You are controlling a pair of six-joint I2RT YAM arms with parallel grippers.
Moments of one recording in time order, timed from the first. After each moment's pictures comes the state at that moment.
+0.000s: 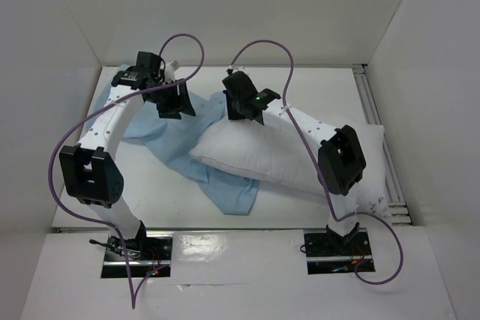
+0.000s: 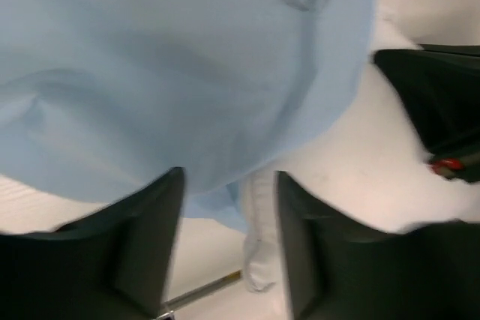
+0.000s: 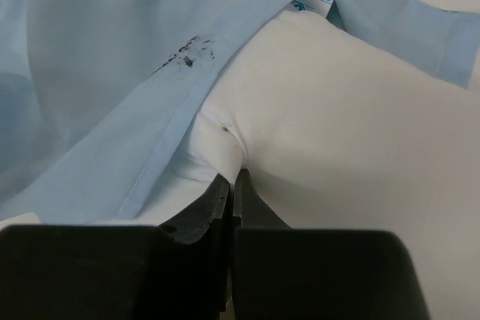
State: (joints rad) left arm -0.13 1.70 1.64 -0.96 0.40 -0.30; right arm 0.71 1.93 1.68 -0.52 0.25 0.41
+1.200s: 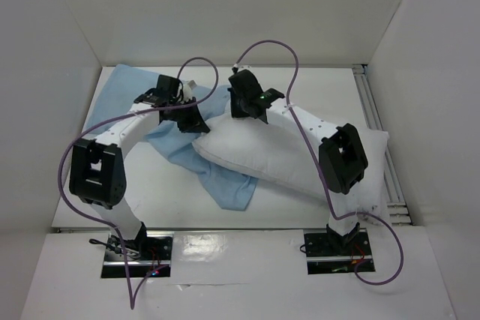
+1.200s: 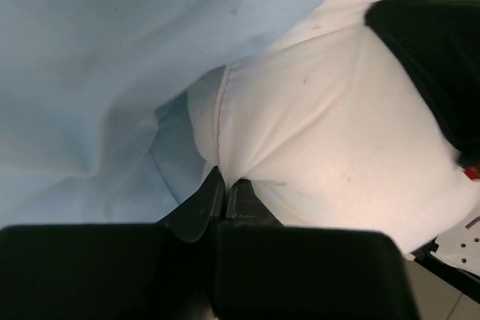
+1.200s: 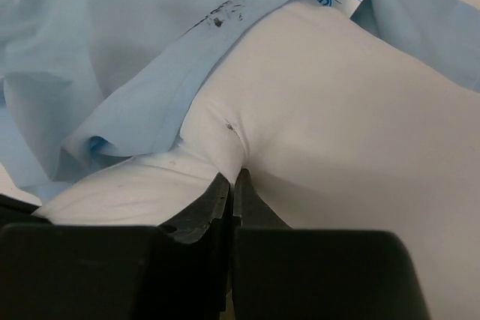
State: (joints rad) left arm -0.23 1.71 1.31 -0.56 0.51 -0.47; right arm 0.67 1.93 1.64 -0.45 0.20 0.41
